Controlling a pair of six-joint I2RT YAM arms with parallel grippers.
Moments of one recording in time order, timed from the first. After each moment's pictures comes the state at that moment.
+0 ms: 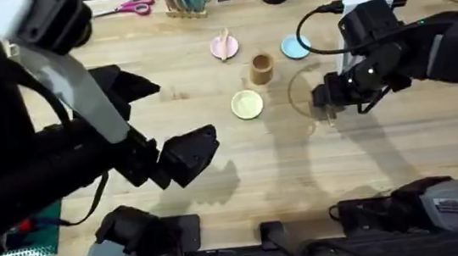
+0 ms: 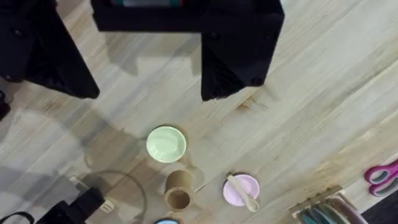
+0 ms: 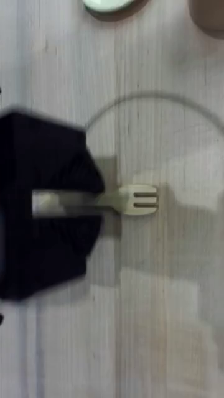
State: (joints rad) left arm -0.36 0.58 0.95 -1.04 0.27 0.26; right arm 0.24 1.42 0.78 -0.70 0.07 0.26
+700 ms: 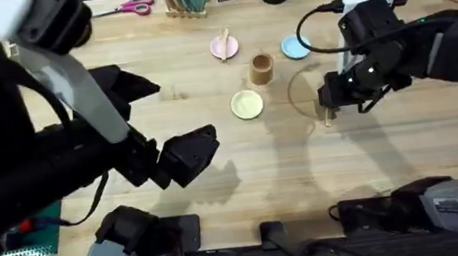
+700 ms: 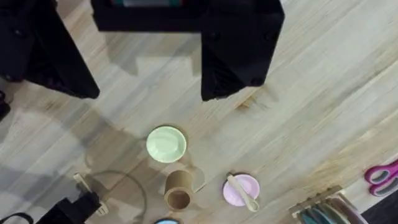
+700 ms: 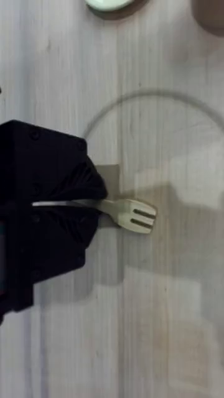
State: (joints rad) left arm -0.36 0.58 0.95 -1.04 0.27 0.26; right arm 0.24 1.42 0.79 -0.71 0.08 0.26
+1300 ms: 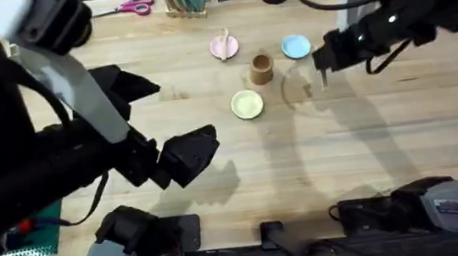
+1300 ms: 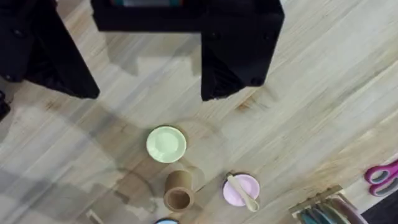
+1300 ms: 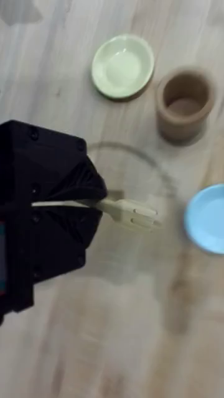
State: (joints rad) left arm -0.36 0.58 0.95 -1.04 0.27 0.26; right arm 0.24 1.41 1.06 -0.81 -0.01 0.01
